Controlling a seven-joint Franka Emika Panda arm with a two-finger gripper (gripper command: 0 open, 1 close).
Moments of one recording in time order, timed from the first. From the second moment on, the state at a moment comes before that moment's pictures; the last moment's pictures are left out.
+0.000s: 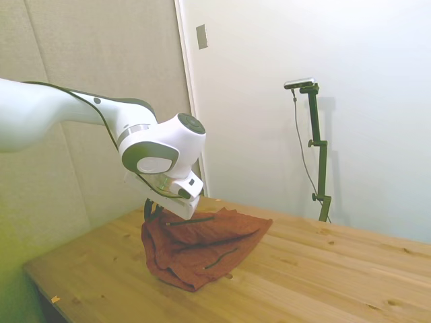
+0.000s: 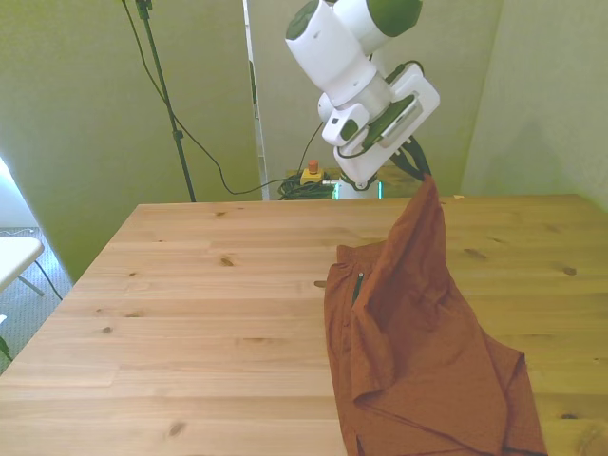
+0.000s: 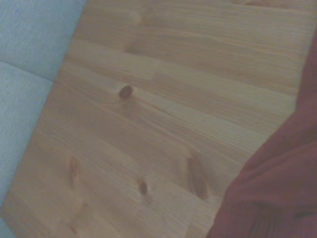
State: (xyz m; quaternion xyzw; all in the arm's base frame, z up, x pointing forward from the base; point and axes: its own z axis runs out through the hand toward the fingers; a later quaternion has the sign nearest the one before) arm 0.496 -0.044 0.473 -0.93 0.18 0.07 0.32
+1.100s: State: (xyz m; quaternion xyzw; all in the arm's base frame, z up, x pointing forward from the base) arm 0.578 0.024 0.459 -0.95 0.20 0.04 0.25
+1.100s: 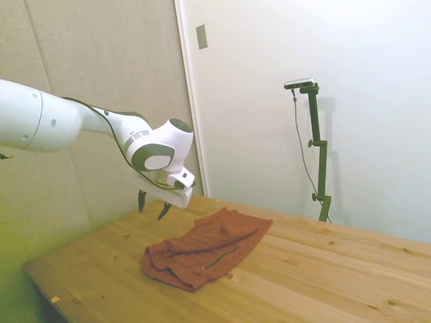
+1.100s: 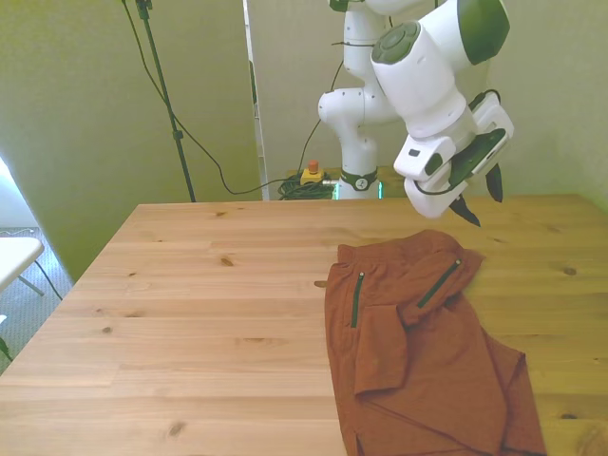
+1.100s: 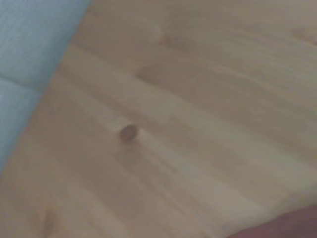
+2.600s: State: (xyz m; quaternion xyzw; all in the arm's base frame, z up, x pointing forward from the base) arm 0.734 -0.102 0.395 -0.83 0.55 -0.11 0.00
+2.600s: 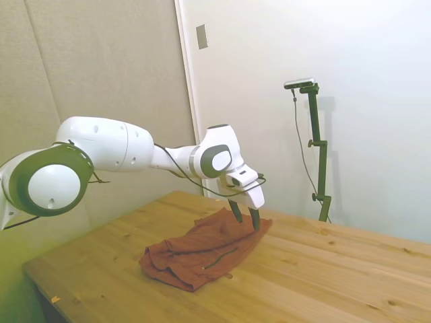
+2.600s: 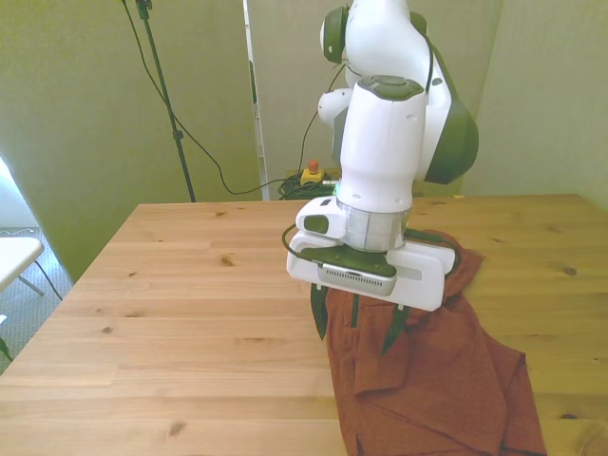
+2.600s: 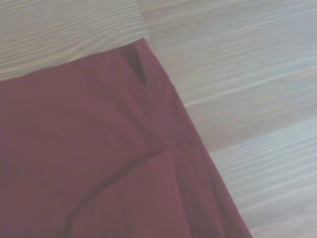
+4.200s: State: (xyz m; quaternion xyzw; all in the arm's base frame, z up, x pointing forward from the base) arm 0.751 -0.093 0.363 -0.85 0.52 -0.10 0.05
